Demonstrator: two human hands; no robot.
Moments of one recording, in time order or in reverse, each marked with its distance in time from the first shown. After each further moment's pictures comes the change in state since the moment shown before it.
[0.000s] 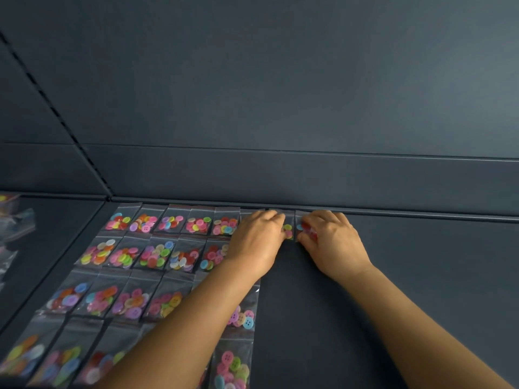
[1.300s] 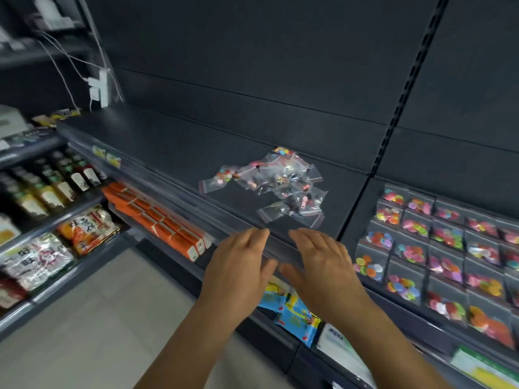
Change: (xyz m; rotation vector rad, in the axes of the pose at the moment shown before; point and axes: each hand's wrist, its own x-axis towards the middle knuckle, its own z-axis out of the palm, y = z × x) left_hand -0.403 -0.295 -0.142 0.048 0.278 -0.535; right_hand -0.152 -0.451 0.111 0.090 -0.221 -0.571
